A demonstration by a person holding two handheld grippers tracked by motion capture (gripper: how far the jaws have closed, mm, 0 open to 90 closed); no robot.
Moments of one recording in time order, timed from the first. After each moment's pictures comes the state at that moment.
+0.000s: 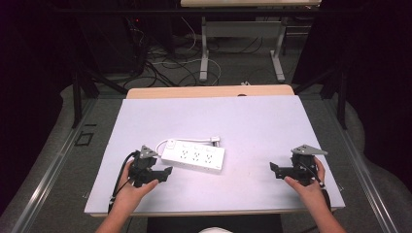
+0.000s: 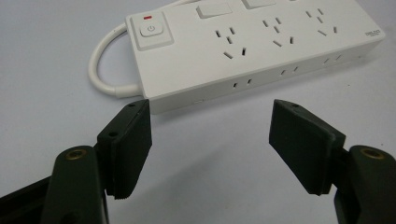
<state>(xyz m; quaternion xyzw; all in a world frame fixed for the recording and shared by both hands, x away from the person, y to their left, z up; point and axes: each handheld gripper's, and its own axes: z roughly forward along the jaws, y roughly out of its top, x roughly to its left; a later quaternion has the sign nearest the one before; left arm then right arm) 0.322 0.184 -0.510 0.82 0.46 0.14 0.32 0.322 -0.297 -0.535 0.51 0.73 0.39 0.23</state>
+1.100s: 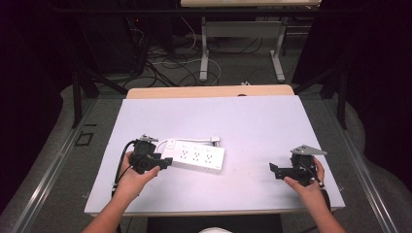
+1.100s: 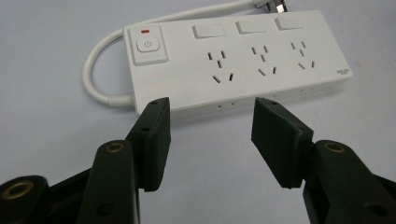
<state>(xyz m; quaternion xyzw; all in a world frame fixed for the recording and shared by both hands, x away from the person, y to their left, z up) 0.343 0.177 -0.477 0.80 0.51 0.08 0.32 0.322 -0.296 -0.537 0.51 0.73 0.38 0.22</state>
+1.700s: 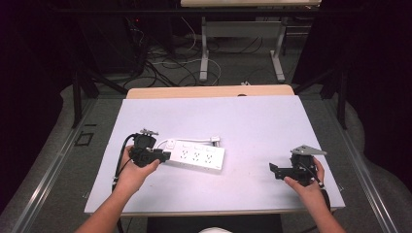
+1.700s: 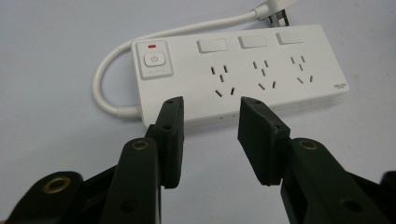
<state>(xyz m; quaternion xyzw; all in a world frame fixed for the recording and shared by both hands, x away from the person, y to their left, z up) 0.354 0.173 -0.462 0.80 0.52 0.08 0.30 0.323 -0.296 -0.537 0.51 0.74 0.38 0.22</state>
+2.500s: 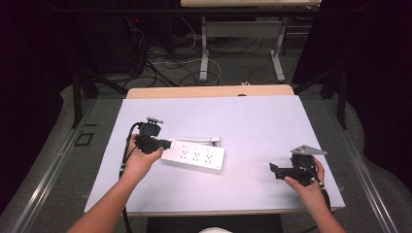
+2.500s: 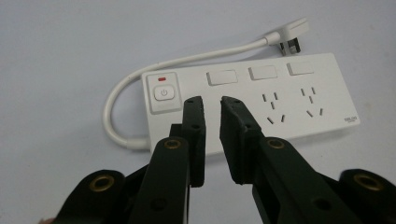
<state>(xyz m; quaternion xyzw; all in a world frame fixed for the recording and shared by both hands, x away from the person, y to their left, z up) 0.386 0.161 -0.451 0.79 0.53 0.09 0.29 0.322 -0.297 -0.538 0.52 0.73 0.38 0.22</state>
